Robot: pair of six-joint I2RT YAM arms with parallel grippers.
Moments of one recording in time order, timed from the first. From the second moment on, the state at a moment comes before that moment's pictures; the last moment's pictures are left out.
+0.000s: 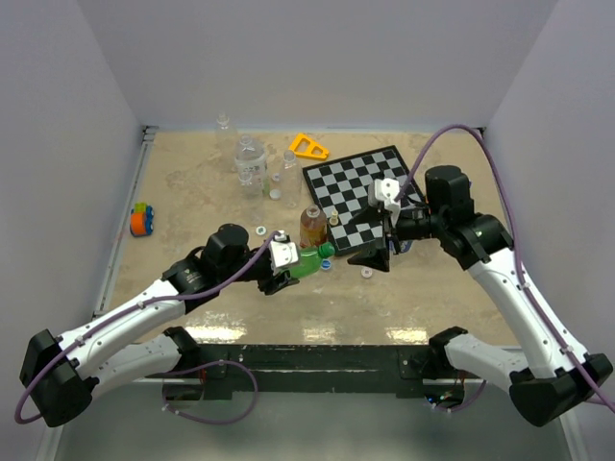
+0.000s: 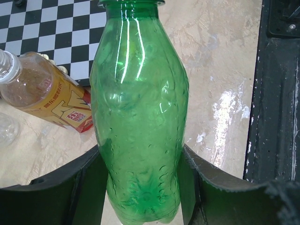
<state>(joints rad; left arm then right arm) -0.77 0.94 0.66 -0.20 0.43 0.35 0.42 1.02 1.17 -0.71 -0.98 -0.56</state>
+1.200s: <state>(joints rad) -0.78 0.99 0.66 -0.16 0.41 0.30 0.54 1.32 1.24 -0.72 -0.91 -0.33</state>
